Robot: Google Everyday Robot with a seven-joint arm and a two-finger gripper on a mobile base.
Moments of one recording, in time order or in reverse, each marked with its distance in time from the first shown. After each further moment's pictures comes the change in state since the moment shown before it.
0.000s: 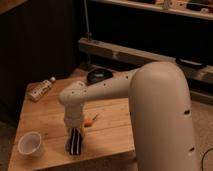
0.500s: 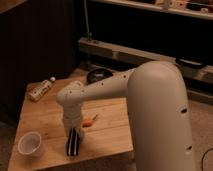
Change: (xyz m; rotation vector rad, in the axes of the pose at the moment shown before) arm -0.001 -0.003 0.001 0.003 -0.021 0.008
